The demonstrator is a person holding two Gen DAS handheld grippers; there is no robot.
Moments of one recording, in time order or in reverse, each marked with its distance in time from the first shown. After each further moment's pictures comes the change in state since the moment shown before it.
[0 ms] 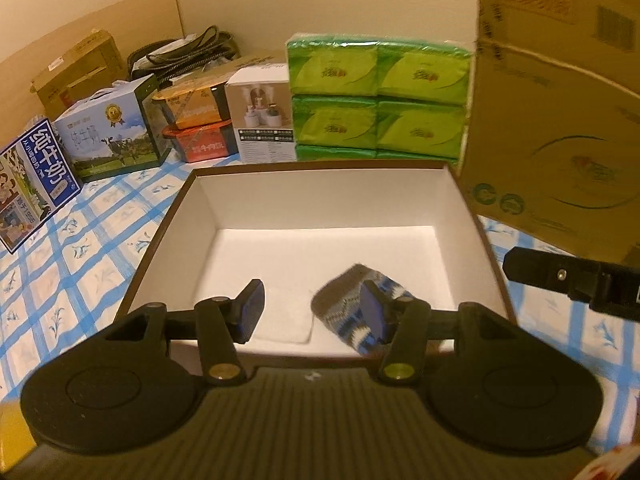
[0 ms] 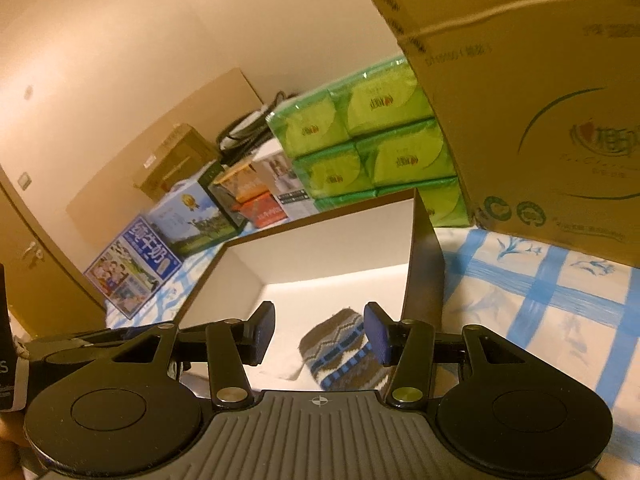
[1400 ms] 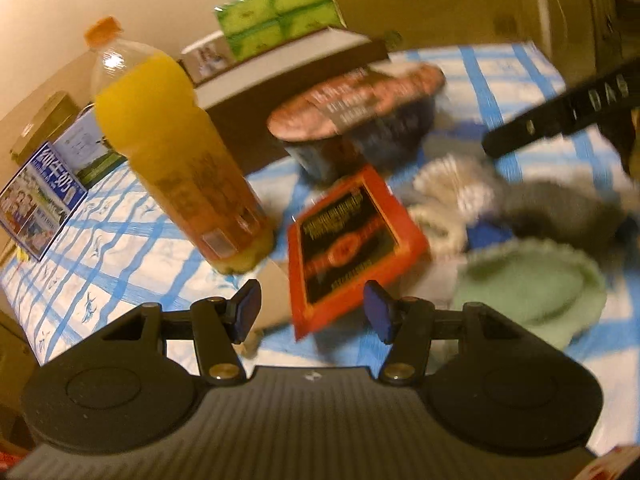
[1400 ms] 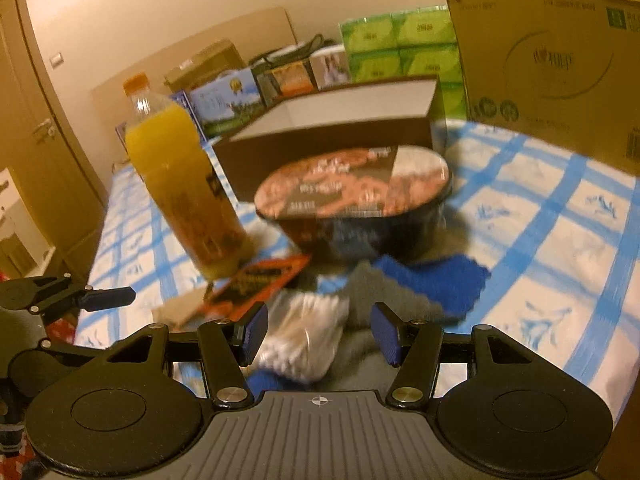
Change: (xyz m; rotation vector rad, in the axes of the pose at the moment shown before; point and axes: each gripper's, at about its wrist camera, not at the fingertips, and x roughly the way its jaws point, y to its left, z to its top) left arm -0.142 0.036 -0.282 0.417 -0.013 -0.042; right arm -0.125 0.077 -0.234 -0.226 0.128 -0.086
